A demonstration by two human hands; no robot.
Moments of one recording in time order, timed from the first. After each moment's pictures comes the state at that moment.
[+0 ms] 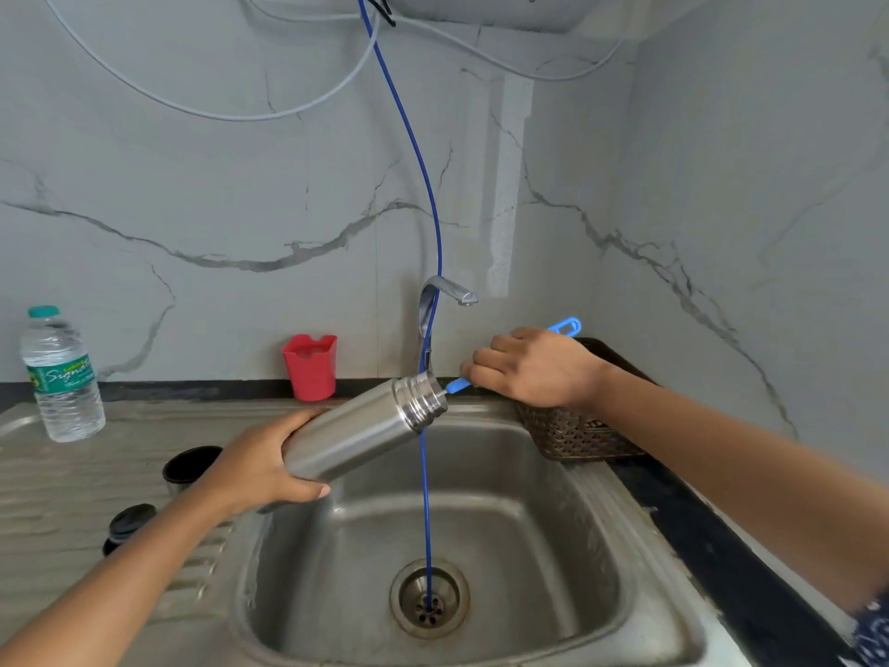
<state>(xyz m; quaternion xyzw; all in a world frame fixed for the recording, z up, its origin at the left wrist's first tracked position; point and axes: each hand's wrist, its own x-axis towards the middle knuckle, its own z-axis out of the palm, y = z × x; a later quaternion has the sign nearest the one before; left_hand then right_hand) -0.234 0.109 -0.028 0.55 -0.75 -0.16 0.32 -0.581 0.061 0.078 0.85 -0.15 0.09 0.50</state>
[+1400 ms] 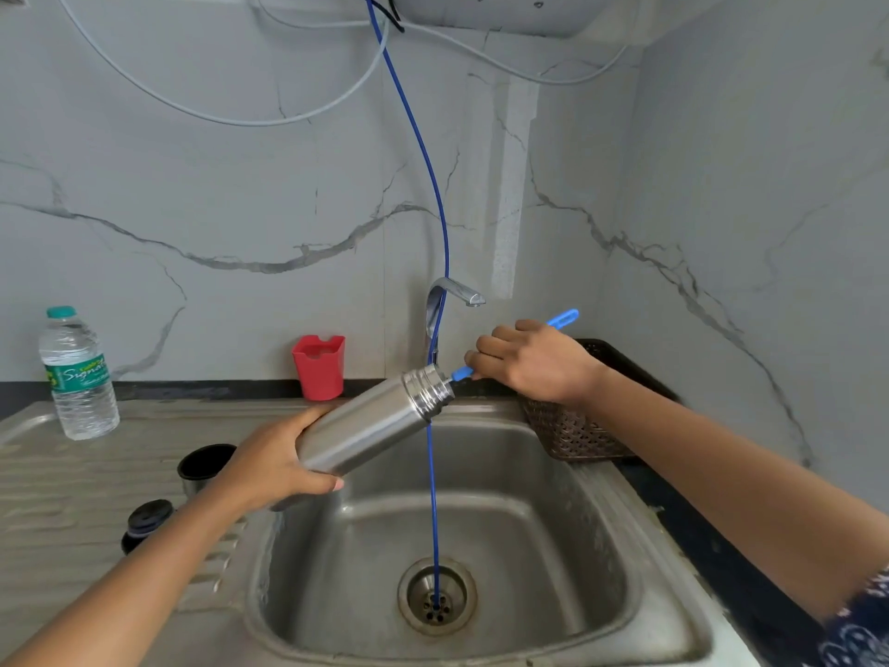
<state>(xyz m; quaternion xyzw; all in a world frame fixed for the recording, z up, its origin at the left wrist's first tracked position) -0.242 0.115 -0.020 0.59 -0.73 -0.13 0.32 -0.575 0.046 0.072 0.84 -0.17 0.13 0.50</state>
